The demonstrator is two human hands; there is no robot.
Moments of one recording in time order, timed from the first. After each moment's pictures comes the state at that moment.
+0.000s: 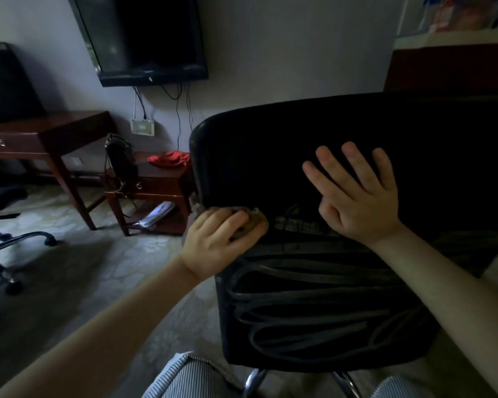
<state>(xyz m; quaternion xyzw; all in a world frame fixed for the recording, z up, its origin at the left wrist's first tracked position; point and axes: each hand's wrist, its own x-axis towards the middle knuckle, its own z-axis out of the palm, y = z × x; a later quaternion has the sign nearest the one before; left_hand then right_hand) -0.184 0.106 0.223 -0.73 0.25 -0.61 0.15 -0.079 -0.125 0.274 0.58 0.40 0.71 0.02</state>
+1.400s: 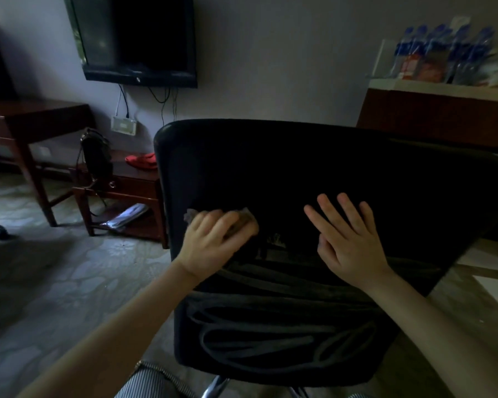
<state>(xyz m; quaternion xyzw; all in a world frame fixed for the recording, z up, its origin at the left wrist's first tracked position) -0.163 0.070 0.218 -0.71 0.18 -0.67 0.12 -0.087 -0.184 0.244 0.70 0.44 0.56 -0.01</state>
